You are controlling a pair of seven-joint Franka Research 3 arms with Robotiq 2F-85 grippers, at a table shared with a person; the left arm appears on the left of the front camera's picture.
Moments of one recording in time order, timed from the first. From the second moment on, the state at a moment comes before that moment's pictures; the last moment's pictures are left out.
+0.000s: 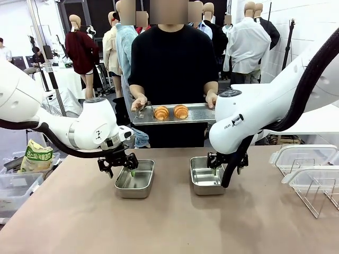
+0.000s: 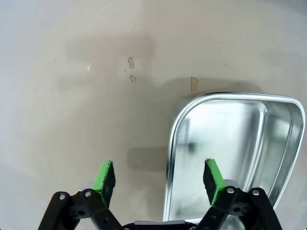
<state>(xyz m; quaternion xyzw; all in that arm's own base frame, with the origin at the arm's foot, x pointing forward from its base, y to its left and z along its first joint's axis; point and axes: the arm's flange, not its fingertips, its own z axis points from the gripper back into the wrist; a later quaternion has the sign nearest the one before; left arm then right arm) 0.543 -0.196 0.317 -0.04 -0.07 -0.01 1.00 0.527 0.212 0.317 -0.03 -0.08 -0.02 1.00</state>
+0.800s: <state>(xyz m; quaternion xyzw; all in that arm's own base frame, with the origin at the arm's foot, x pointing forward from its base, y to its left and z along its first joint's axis) 0.545 -0.193 0.320 -0.03 -0.06 -0.01 1.00 0.528 0.214 0.314 -0.03 -0.07 -0.02 1.00</state>
